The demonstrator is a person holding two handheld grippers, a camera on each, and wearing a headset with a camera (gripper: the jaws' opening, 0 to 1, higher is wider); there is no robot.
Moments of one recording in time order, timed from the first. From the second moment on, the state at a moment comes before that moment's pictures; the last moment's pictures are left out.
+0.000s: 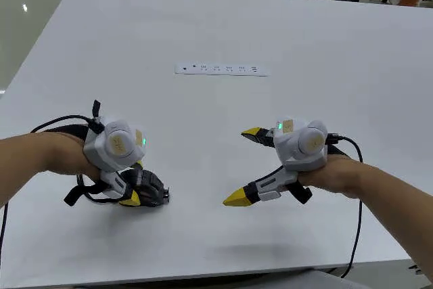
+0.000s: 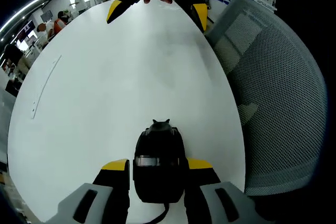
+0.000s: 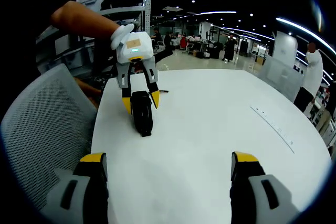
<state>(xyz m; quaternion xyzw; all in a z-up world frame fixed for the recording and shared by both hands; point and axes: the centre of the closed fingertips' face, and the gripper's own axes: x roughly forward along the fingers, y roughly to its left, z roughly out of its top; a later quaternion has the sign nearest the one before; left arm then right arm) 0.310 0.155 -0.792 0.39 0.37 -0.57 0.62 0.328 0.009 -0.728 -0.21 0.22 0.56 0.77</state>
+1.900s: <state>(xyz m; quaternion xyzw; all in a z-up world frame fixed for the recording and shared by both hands) 0.312 0.154 -0.795 0.37 0.39 -0.57 0.62 0.317 0.113 -0.814 -0.27 0.24 0.64 0.68</state>
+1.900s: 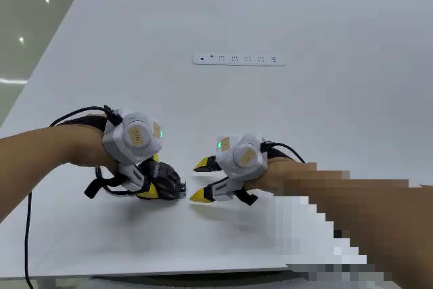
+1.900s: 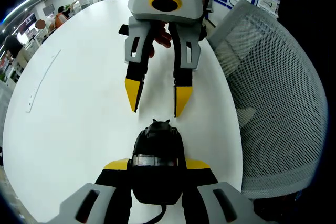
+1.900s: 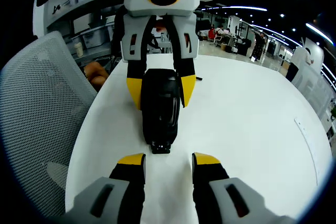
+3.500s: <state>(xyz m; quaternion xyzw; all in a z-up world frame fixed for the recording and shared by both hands) 0.312 0.153 -0.795 0.35 0.39 -0.57 0.64 0.307 0.130 -0.824 -0.27 0.27 0.65 0.65</state>
